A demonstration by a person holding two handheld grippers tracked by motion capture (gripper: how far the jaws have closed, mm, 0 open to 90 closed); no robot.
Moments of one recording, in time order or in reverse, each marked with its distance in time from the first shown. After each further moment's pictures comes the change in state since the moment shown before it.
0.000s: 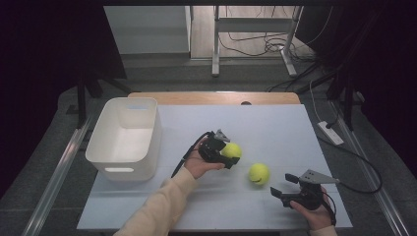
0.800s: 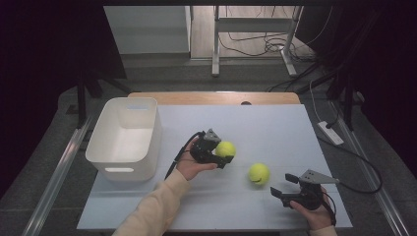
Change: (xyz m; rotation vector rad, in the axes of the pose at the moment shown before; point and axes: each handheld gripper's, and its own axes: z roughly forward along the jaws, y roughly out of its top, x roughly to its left) left arm 0.006 -0.013 -0.022 -0.068 0.015 -0.018; right arm 0.000 0.000 0.000 -0.001 -0.001 0.000
